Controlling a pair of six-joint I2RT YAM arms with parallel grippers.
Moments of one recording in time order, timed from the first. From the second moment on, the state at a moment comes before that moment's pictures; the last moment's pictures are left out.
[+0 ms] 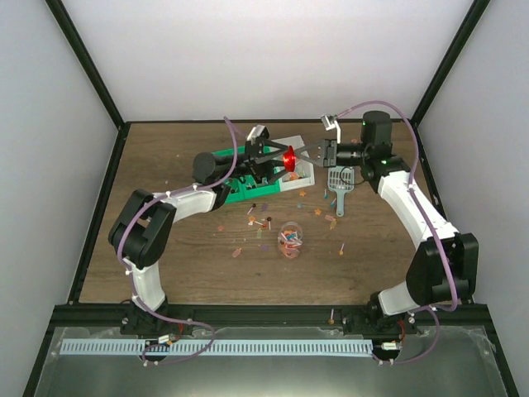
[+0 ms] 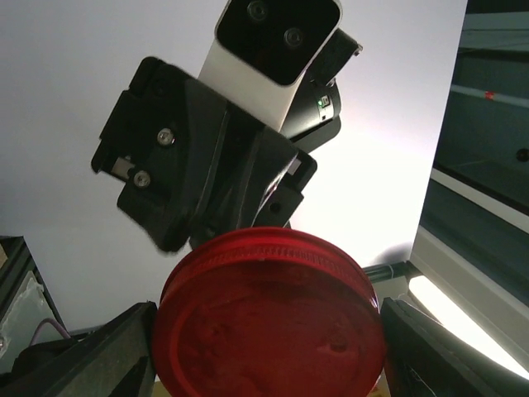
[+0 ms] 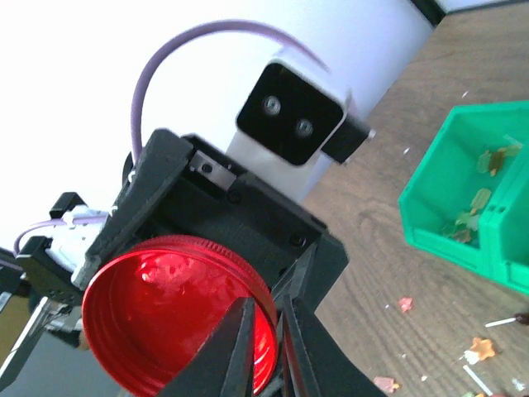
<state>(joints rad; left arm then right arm) -0.53 1.86 1.11 1.41 0.99 -2.10 0.19 1.46 1.22 -0.12 -1.23 0.54</state>
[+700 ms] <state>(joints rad) -0.51 1.85 1.10 1.03 1.03 -1.83 0.04 1.39 1.12 -0.08 -1.09 0.64</state>
